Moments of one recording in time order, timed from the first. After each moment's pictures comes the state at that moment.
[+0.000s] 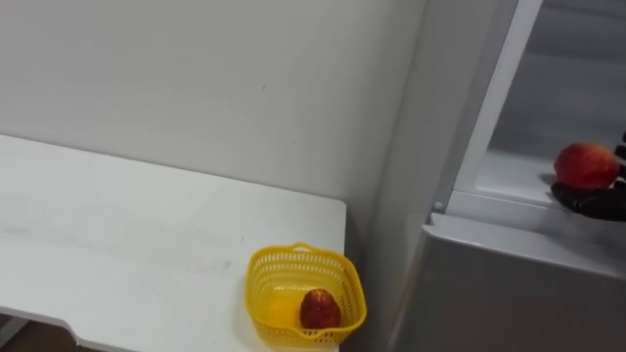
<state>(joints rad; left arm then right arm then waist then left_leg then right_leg) 0.37 0.34 0.06 0.97 0.36 0.14 -0.09 -0.73 -0.79 0.05 0.94 0.56 -0.07 0.04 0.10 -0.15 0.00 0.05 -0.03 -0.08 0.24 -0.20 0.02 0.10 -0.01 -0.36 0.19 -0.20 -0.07</state>
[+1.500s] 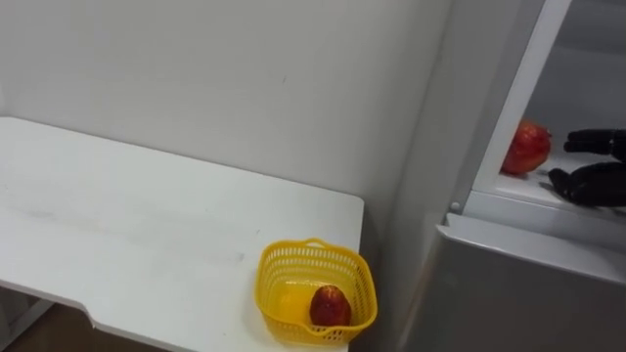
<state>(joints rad) 0.32 0.34 0.05 0.97 0.37 0.15 -0.15 -0.80 -0.81 0.10 0.94 0.50 -0.06 0.07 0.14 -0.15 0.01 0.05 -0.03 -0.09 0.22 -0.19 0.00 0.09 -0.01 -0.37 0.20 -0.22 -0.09</state>
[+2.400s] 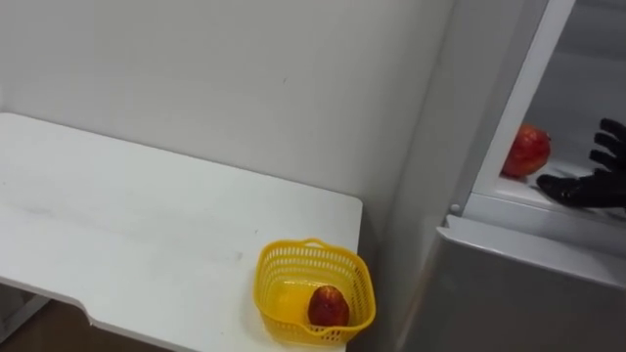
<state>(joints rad) 0.32 0.34 0.06 0.97 0.36 0.14 -0.14 -0.81 -0.81 0.10 0.95 0.56 -0.01 0.11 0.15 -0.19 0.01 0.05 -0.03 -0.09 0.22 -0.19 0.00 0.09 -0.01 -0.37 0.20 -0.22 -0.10</state>
